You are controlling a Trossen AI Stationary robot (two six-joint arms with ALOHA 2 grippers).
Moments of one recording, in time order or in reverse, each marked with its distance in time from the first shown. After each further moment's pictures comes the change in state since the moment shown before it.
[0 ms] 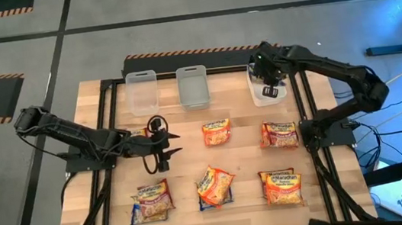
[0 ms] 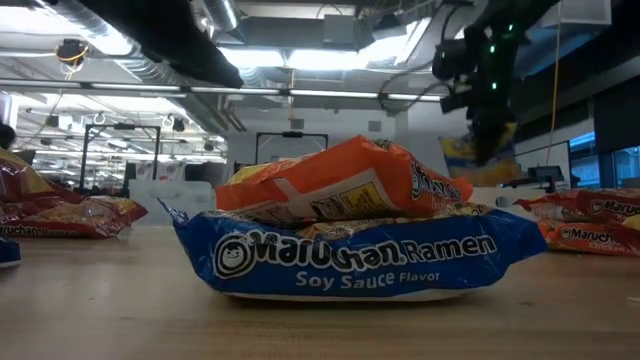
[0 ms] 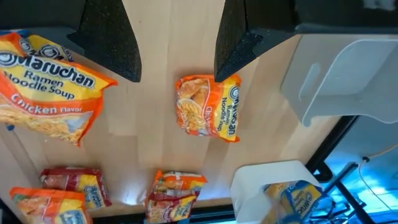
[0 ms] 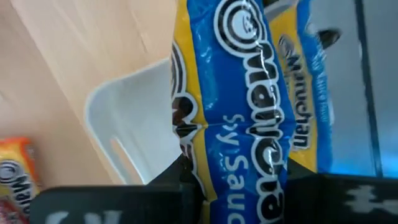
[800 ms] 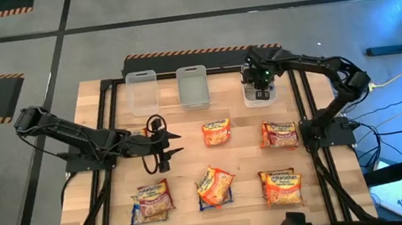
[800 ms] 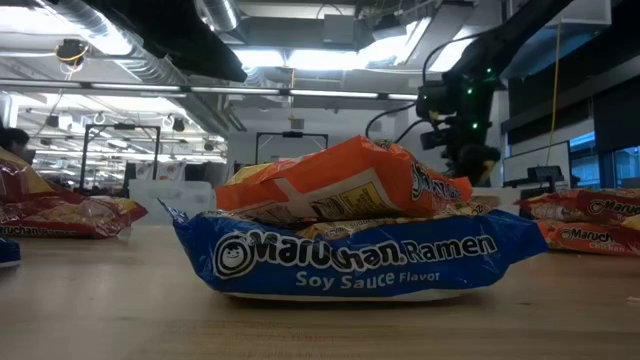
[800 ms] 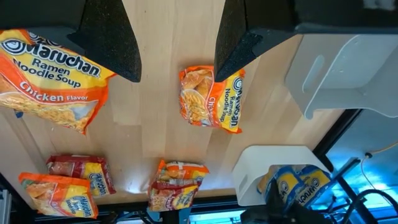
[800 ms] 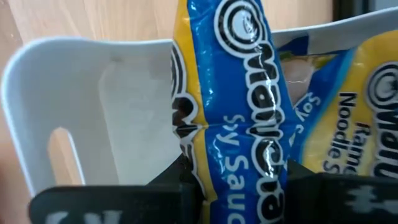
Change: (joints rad) left arm -0.001 0.000 0.000 0.032 0.000 -0.006; right arm -0.044 0.216 -0.040 0.220 -0.167 -0.209
